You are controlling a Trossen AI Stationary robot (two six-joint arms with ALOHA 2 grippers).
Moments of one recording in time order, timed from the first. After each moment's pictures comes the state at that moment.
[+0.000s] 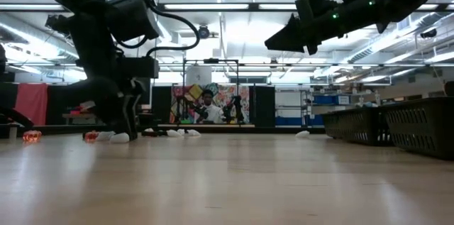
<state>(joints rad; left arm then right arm) -0.01 1.48 0.59 -0.30 -0.19 -0.06 -0.15 1.26 0.51 0.57 0.23 -0.01</state>
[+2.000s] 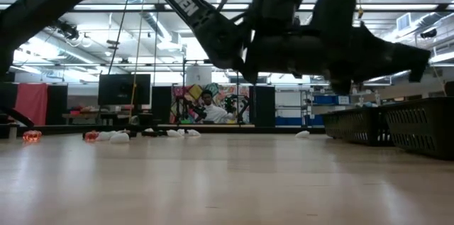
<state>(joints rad) -0.06 2.44 1.66 0.68 0.43 -0.07 -0.16 0.73 0.51 0.63 0.43 -0.29</state>
